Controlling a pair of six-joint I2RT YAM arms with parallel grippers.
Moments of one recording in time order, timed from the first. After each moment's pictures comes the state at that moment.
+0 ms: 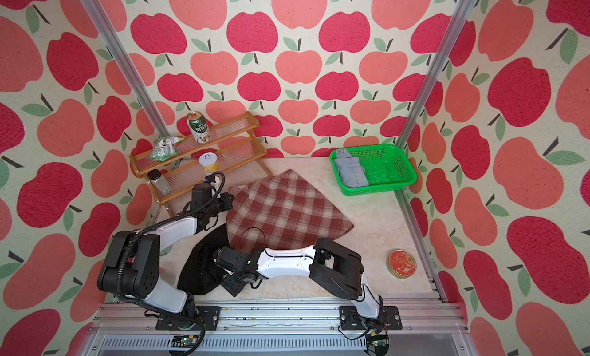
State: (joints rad) left arm -0.14 1.56 0.79 0.18 0.19 -0.44; right arm 1.42 2.03 1.40 -0.46 -0.03 0.31
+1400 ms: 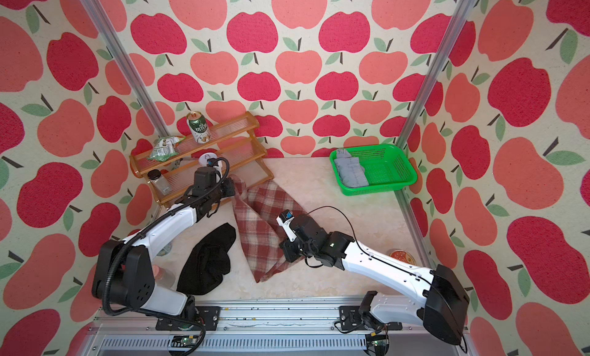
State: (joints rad) left arm -0.26 1.55 1.09 -0.10 -0.01 -0.36; right arm 1.00 1.18 0.84 -0.44 -0.12 0.38
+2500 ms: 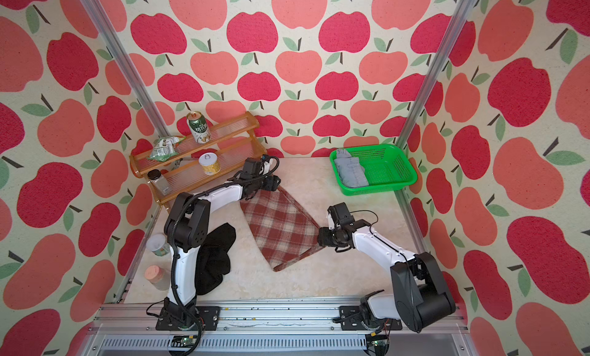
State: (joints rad) left arm -0.42 2.13 1.54 -0.05 0.16 -0.11; right arm 0.46 1.35 0.70 -0.49 -0.19 0.36
